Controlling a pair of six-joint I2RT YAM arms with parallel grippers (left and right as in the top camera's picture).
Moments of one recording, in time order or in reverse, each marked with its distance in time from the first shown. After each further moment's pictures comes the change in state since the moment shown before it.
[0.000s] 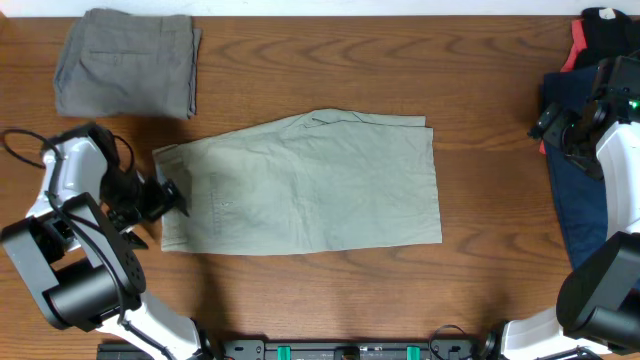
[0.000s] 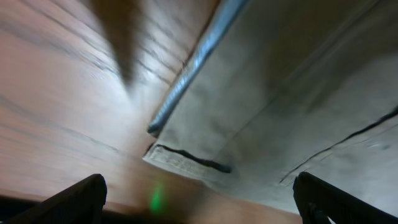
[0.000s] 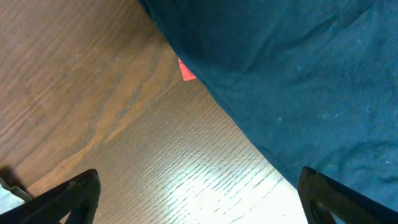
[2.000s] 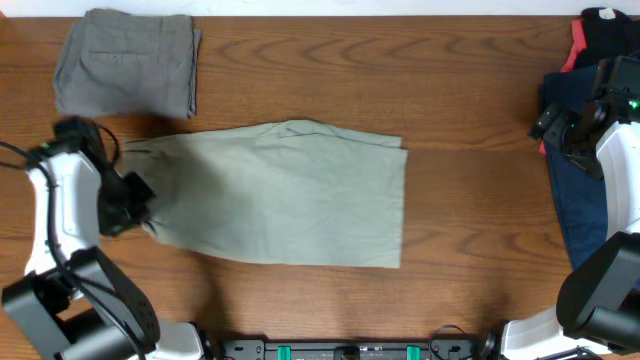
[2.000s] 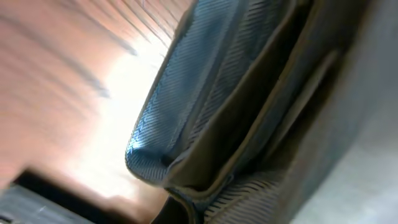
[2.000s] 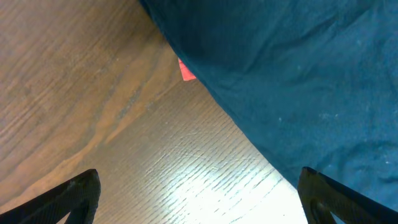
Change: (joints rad) left arm -0.001 -0.227 0.041 0.015 -0.165 -0.125; right arm 0.000 0.000 0.000 0.000 0.000 0.000
